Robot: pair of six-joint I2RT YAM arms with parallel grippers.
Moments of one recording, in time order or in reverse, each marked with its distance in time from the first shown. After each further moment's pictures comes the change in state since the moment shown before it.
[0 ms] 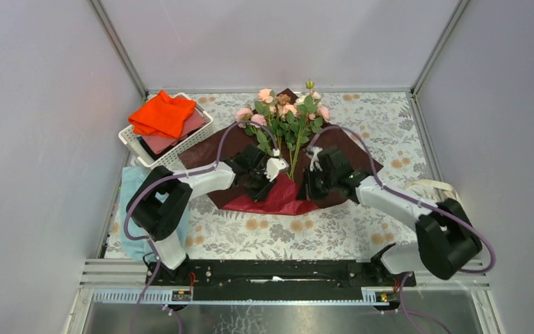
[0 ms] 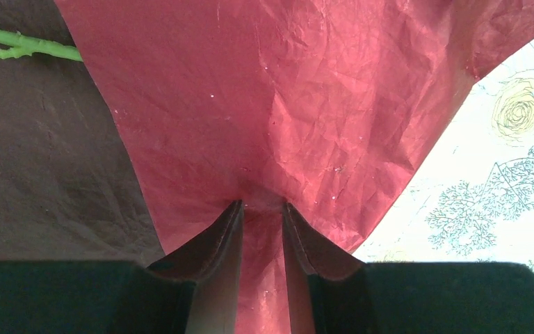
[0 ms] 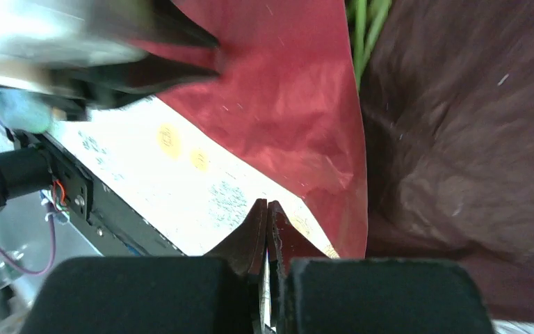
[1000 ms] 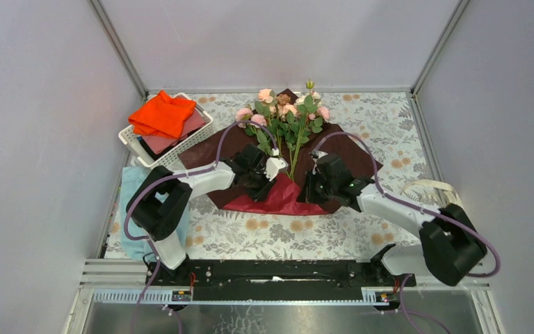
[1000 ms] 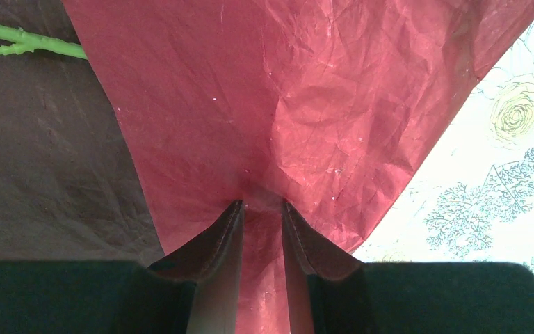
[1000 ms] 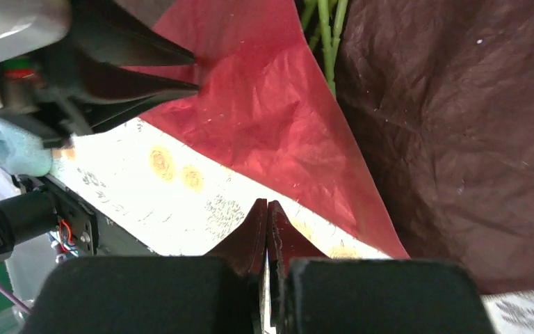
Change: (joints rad) left arm 0.011 0.000 -0.003 0.007 0.013 -0.016; right arm 0.044 -0.048 -0.130 0.092 0.113 0.182
